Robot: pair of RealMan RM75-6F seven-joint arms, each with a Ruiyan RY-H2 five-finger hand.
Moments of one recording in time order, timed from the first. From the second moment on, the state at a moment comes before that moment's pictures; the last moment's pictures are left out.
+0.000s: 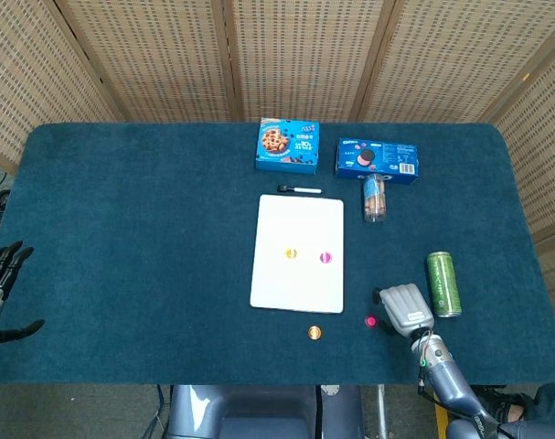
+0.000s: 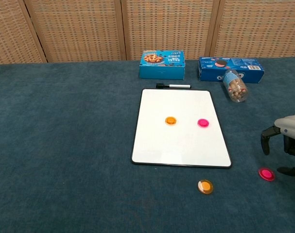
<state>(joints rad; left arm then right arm) -0.12 -0.90 -0.01 -1.77 1.52 1.41 0.01 0.58 -1.39 -0.09 -1.69 -1.00 1.13 -0.52</state>
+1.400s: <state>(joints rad) -0.12 -0.90 -0.01 -1.78 1.52 1.42 0.00 0.48 -1.48 -0.05 -1.62 -1.13 1.10 -0.51</state>
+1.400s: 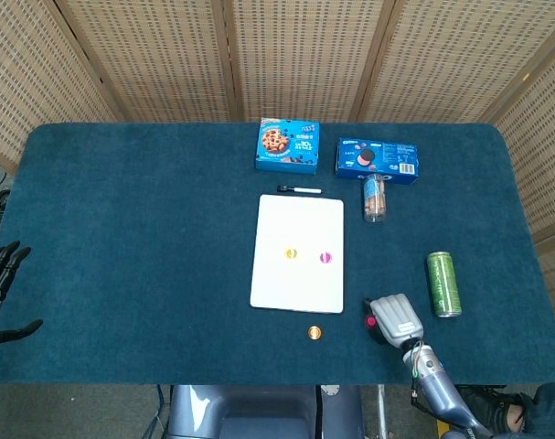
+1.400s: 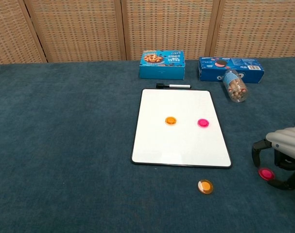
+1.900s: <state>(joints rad) -0.12 -0.90 -0.01 -1.78 1.52 1.42 0.00 0.48 -1.48 -0.04 -1.61 -1.13 1.08 -0.54</state>
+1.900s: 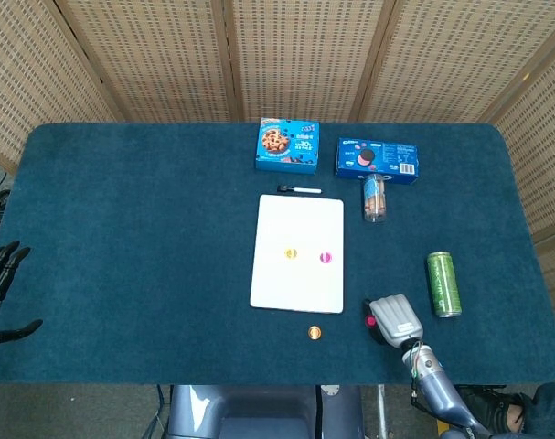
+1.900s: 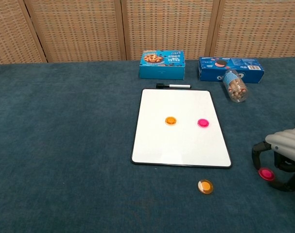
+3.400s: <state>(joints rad) -0.12 -0.89 -0.02 -1.78 1.48 1.39 -0.01 0.78 -1.62 0.24 -1.67 -0.68 1.05 -0.89</state>
